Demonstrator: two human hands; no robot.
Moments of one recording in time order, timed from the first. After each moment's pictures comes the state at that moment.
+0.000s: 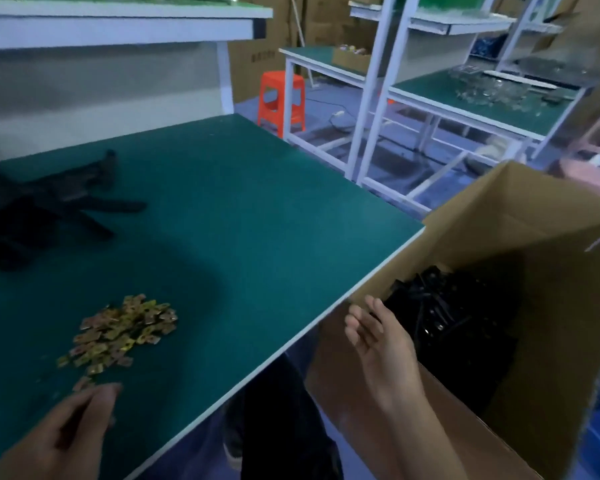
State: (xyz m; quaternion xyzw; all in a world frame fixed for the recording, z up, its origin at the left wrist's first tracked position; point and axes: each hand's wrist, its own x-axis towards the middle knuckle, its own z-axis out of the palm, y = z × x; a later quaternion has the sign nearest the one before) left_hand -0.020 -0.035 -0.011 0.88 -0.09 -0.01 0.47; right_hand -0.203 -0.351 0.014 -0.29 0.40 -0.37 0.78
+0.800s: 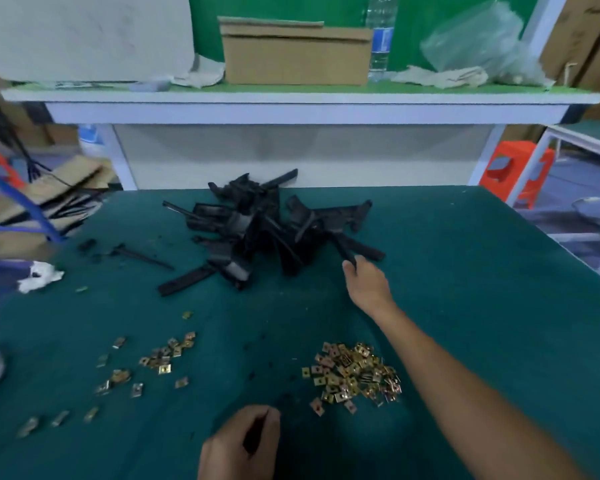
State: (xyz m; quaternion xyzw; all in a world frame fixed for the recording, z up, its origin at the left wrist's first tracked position) left_hand -0.012 0.016 0.007 0.89 0.00 0.13 0.44; right_hand 0.197 -0.229 0.037 -0.94 0.14 -0.06 0.31
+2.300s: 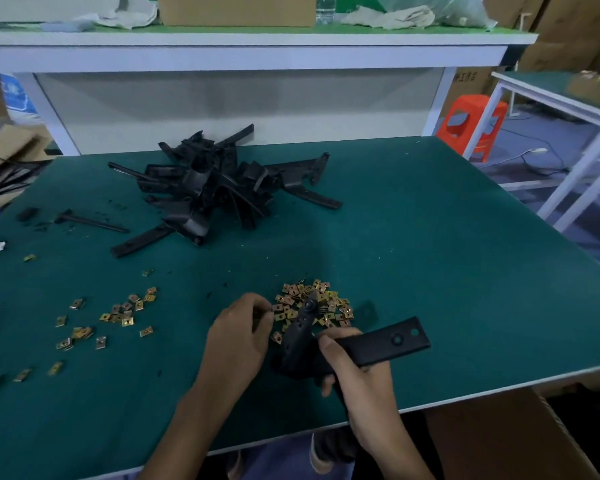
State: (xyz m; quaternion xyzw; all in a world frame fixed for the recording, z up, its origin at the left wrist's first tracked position) left_hand 0.028 -0.019 0.034 0.92 -0.11 0.04 0.38; right_hand -0.063 -0.179 0.017 -0.62 0.15 -0.13 0.76
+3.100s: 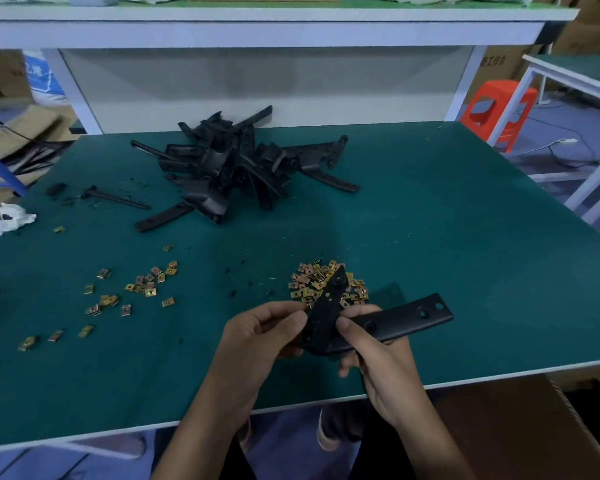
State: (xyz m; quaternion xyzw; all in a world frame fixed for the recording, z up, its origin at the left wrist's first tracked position) left_hand -0.030 -0.014 0.060 0.63 0.01 -0.18 0.76; right_hand -0.065 -0.190 0.017 -0.56 0.10 -0.07 0.82
